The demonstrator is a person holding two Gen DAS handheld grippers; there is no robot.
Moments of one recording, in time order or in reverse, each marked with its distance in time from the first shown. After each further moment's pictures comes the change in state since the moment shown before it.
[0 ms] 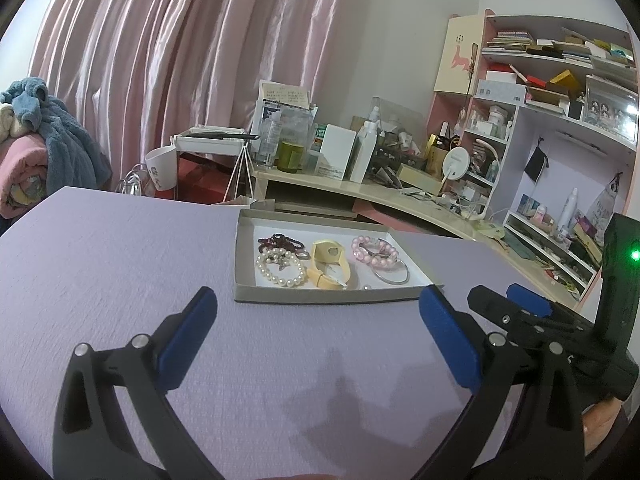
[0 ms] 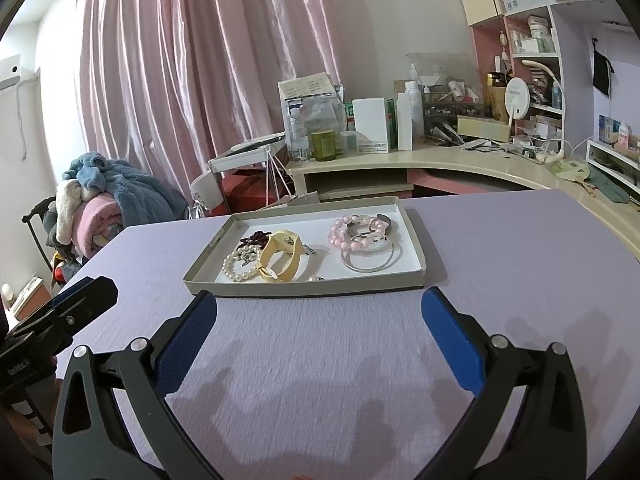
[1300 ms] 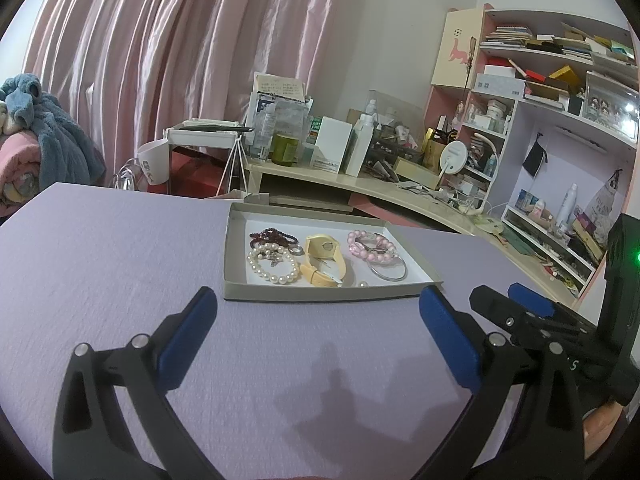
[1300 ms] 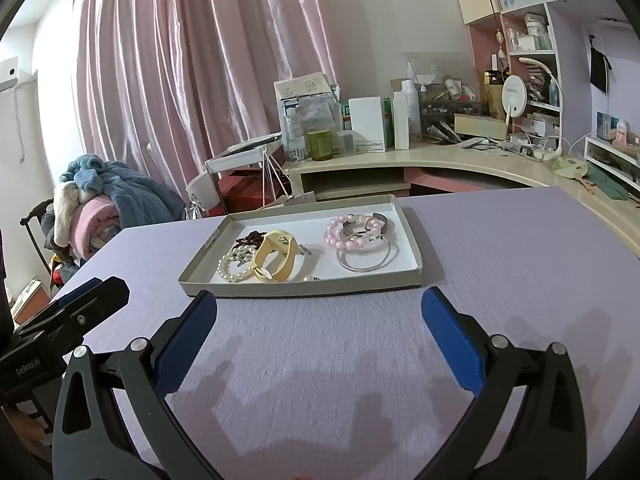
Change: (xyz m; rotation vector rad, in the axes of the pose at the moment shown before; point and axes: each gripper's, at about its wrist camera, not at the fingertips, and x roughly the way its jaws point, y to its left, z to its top) left arm 0.015 -0.006 -0.007 0.005 0.020 -0.010; right arm 0.000 -0.004 0.002 0.006 -0.004 -0.001
